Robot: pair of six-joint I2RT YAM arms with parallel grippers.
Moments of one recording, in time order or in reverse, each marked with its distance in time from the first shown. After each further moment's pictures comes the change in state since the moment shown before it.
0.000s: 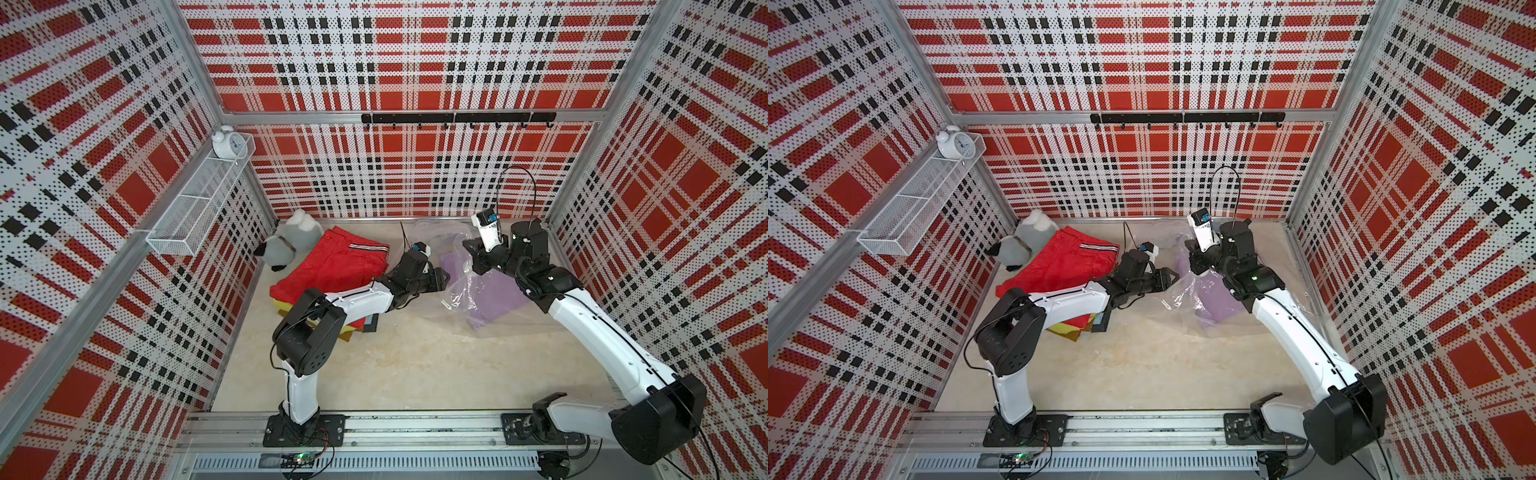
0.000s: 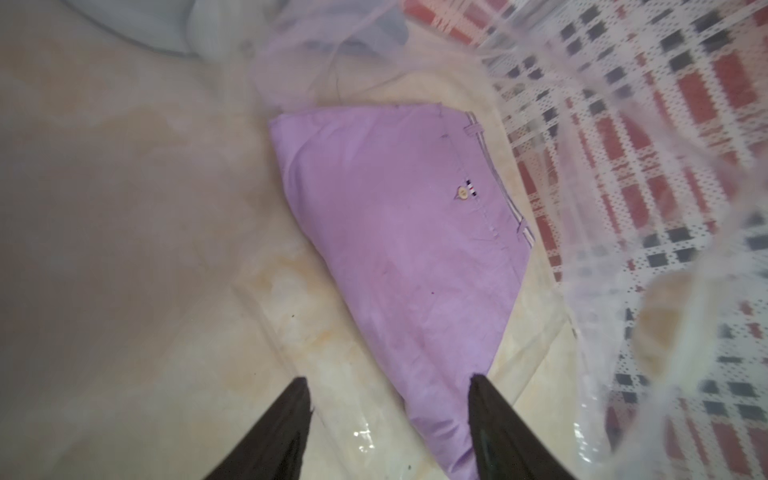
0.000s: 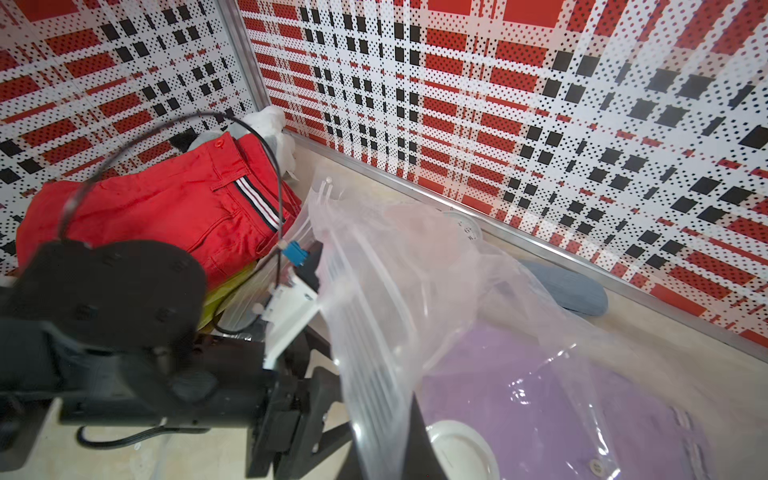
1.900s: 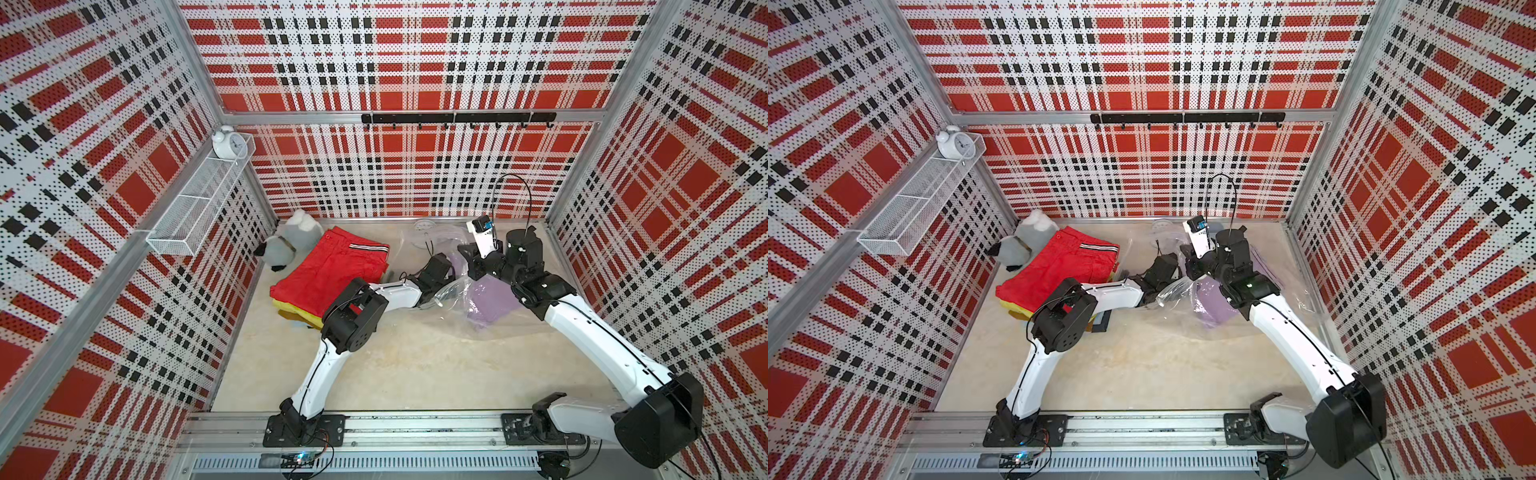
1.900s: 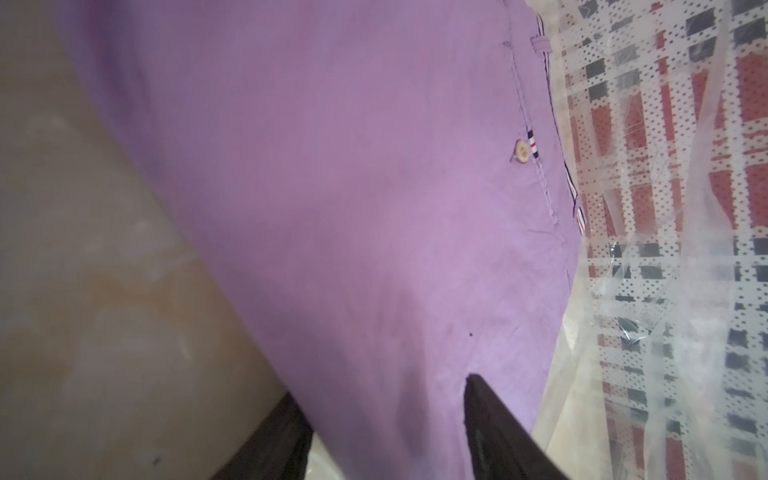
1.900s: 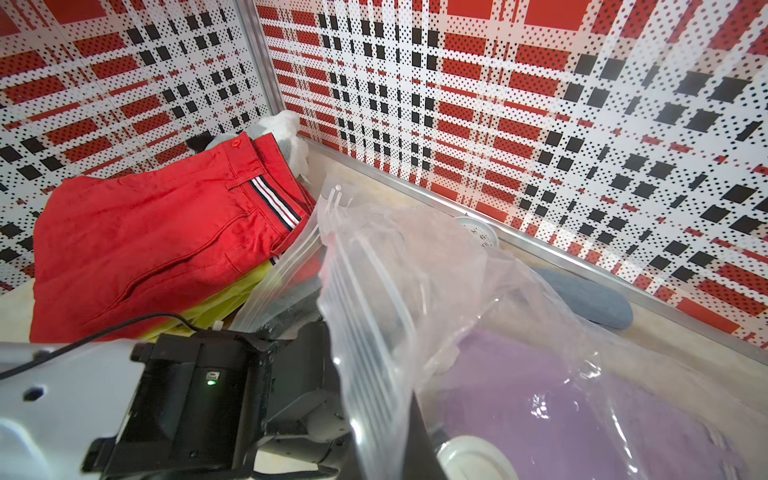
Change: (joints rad) left arm -0.056 0.362 0.347 -0.072 0.060 -0.114; right arm 0.033 -0.016 -0.092 0.113 -0.004 0.010
